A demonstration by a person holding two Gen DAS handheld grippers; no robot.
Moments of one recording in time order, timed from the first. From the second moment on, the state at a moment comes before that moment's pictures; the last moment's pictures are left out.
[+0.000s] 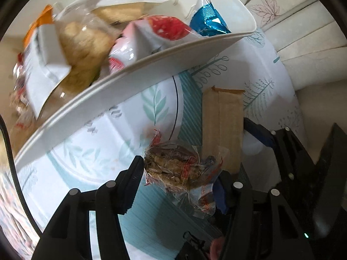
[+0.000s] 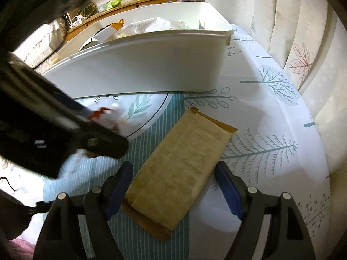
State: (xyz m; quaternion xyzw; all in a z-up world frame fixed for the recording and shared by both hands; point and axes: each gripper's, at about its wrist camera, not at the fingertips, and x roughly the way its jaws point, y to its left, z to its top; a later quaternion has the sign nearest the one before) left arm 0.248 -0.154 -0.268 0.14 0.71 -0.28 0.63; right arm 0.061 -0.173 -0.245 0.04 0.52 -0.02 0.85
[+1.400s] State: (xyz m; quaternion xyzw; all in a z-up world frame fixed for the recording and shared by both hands) left arm 0.255 0.030 -0.130 0.14 0.63 -0.22 0.73; right arm 0.106 -0.068 -0.207 0.20 0.61 -0.07 0.76
